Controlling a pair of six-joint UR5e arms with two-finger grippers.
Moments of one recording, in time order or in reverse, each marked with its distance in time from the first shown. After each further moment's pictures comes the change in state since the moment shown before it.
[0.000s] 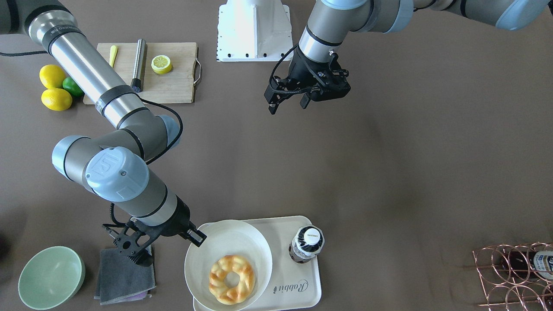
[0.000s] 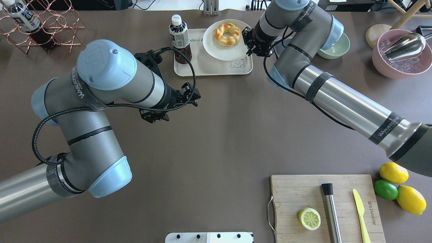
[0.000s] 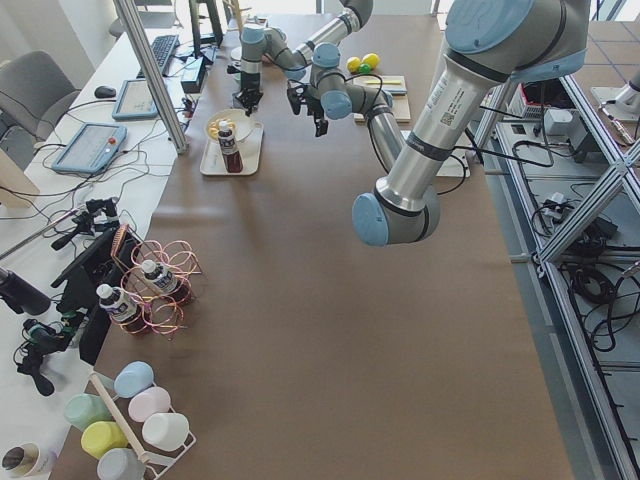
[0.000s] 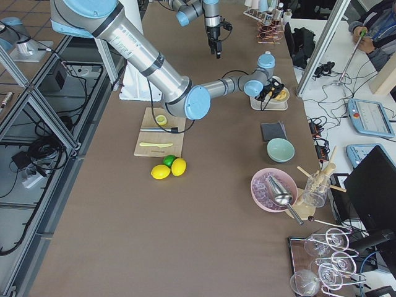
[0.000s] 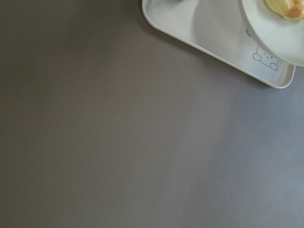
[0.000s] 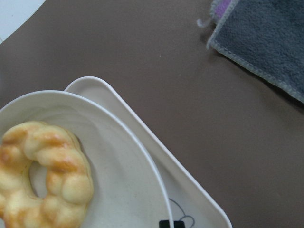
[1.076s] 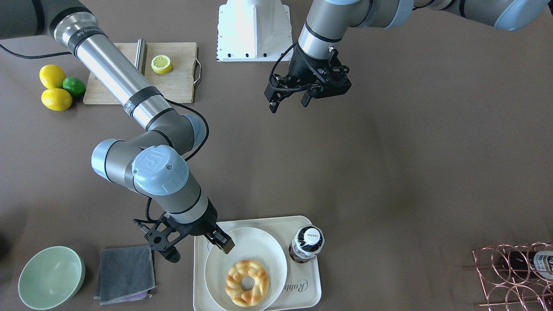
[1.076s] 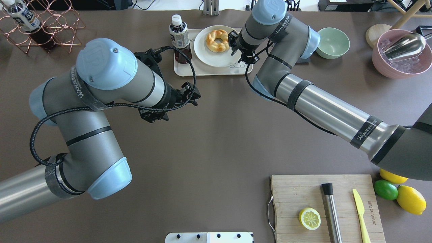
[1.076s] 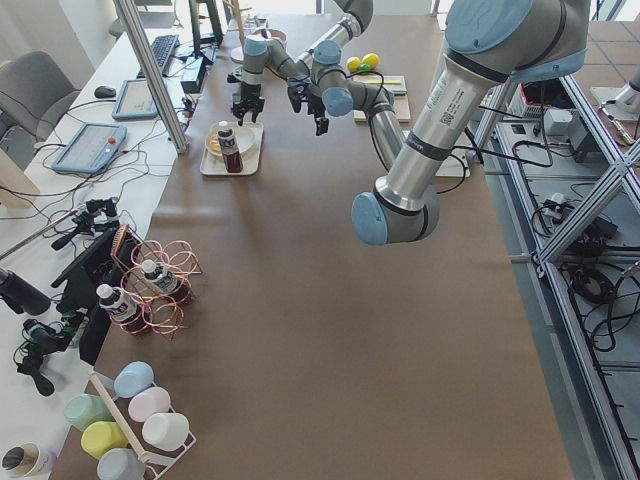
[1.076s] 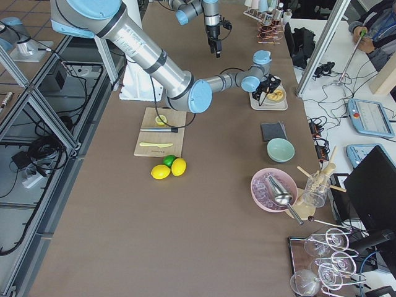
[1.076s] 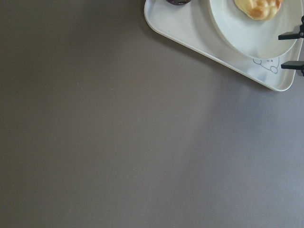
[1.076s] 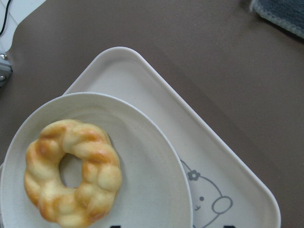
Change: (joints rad) left arm 0.001 -0.007 -0.017 0.038 0.006 0.003; right arm -0.051 0.063 -0.062 0.025 -0.089 0.026
